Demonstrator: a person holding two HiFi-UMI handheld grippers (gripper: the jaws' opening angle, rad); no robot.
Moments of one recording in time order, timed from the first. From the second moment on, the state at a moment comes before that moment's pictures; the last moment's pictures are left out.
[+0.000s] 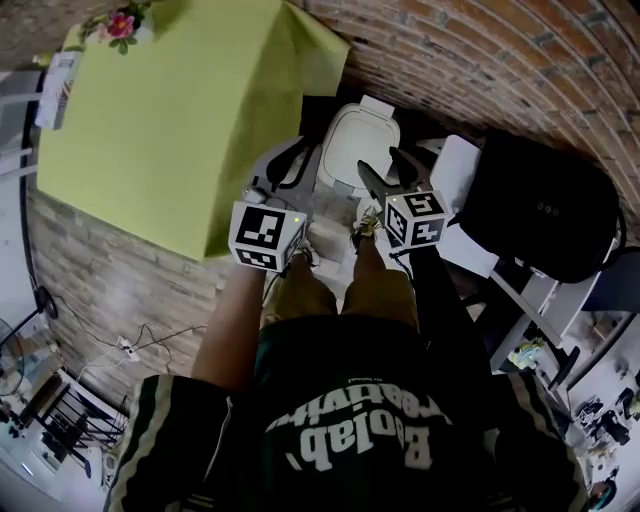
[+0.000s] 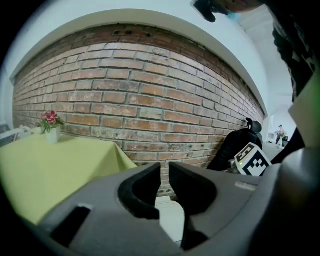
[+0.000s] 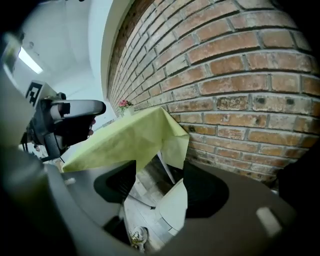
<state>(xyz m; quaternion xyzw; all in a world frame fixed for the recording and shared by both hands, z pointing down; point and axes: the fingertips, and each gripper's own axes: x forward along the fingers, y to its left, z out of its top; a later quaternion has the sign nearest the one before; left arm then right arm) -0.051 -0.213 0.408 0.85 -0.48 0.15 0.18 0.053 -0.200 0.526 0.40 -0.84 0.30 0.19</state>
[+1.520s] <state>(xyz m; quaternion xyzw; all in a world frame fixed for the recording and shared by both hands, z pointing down) -0.061 -0.210 0.272 0.86 -0.49 0.10 0.08 0.053 -0.210 0.308 0.42 -0.90 0.10 0.10</state>
